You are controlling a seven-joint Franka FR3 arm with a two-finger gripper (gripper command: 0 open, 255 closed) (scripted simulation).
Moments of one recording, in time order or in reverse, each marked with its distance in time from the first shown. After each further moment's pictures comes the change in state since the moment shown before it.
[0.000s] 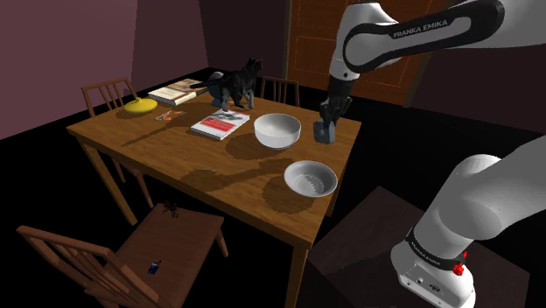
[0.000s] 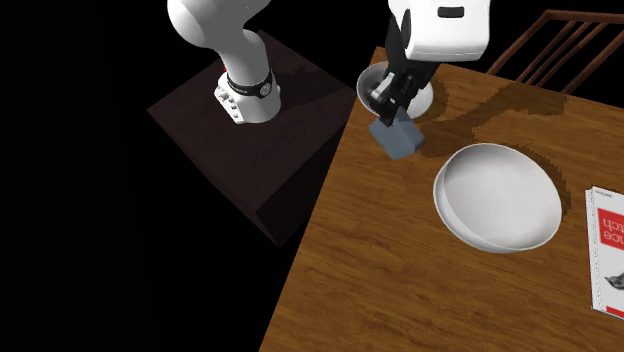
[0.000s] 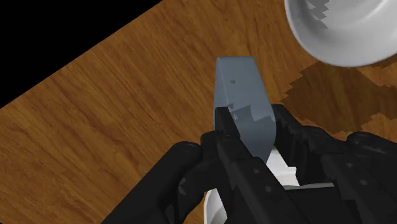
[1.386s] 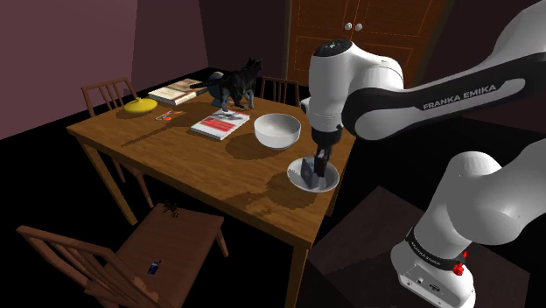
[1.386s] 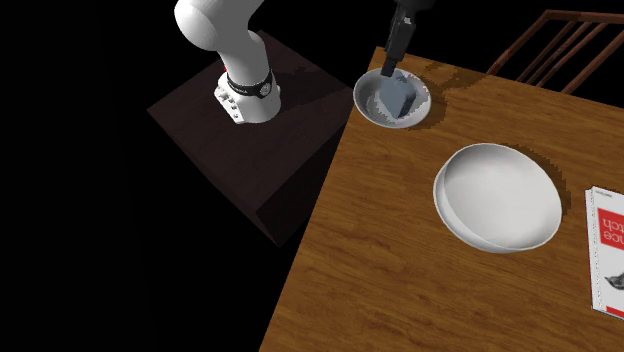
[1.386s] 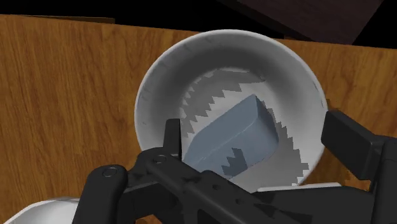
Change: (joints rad) arm 0.240 -0.095 0.284 -0.185 -0.103 -0.036 -0.085
